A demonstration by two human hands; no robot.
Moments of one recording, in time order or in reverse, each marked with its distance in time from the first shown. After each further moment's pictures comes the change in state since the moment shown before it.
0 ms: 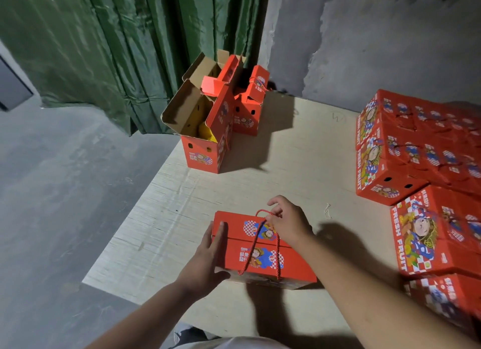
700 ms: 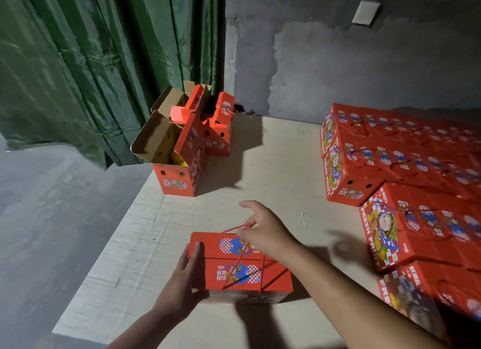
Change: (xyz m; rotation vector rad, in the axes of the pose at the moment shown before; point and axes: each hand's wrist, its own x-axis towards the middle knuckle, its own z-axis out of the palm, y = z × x) left_hand 0.004 0.001 -0.001 -0.013 -0.006 -0.067; right_hand -0.065 -0.064 -0.066 0.332 -0.092 -0.063
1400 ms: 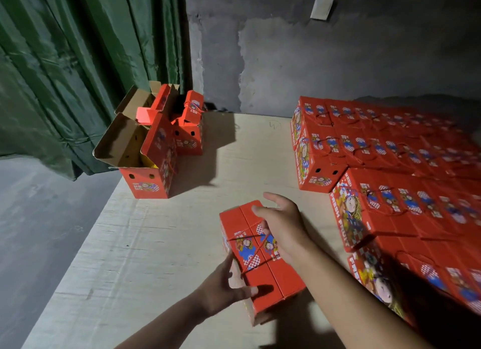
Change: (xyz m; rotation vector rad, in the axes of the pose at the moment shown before) left_hand 0.016 0.130 0.062 -0.471 -0.474 -0.043; right_hand -0.047 0.015 -0.063 0.568 0.430 0.203
